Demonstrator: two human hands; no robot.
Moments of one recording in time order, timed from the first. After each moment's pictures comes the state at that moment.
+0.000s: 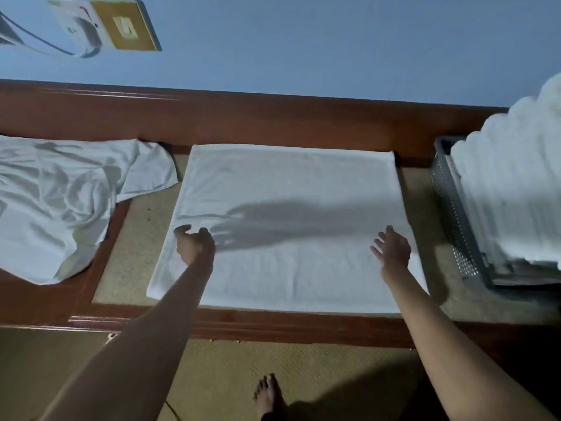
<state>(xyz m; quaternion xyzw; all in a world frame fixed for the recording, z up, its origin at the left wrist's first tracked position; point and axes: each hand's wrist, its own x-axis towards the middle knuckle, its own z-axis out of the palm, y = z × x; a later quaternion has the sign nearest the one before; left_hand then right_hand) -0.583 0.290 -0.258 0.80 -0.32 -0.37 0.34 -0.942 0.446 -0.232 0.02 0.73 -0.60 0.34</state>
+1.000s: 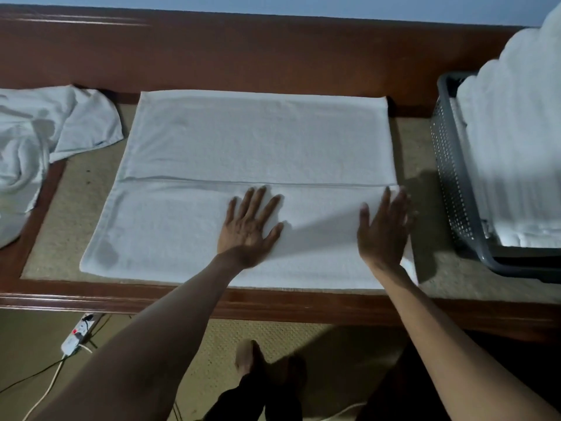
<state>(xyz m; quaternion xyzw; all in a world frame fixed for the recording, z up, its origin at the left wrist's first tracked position) -0.723 0.377 -0.318 0.45 -0.89 -0.13 0.00 -0.989 0.490 -0.311 -0.40 0.90 -0.16 0.04</state>
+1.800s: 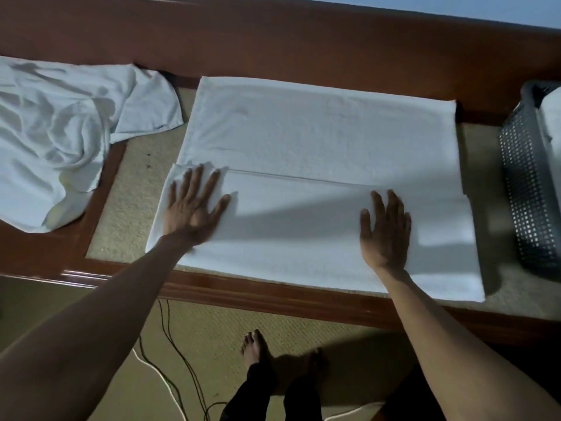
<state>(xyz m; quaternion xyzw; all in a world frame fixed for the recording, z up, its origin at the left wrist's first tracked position) -0.515 0.281 -0.314 0.58 -0.80 -0.12 -0.01 -0.891 0.444 -0.330 -0.49 0.86 -0.14 0.07</state>
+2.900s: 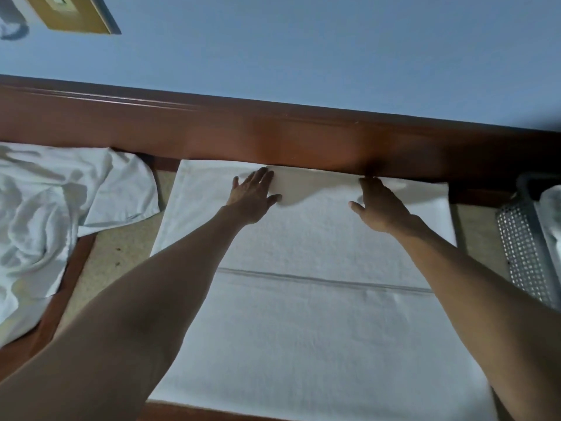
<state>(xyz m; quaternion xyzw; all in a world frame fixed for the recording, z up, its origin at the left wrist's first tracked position) -0.724 0.069 -0.291 0.47 -0.87 -0.16 -0.03 -1.011 0.184 -0.264 -0.60 0.78 0.02 0.18</state>
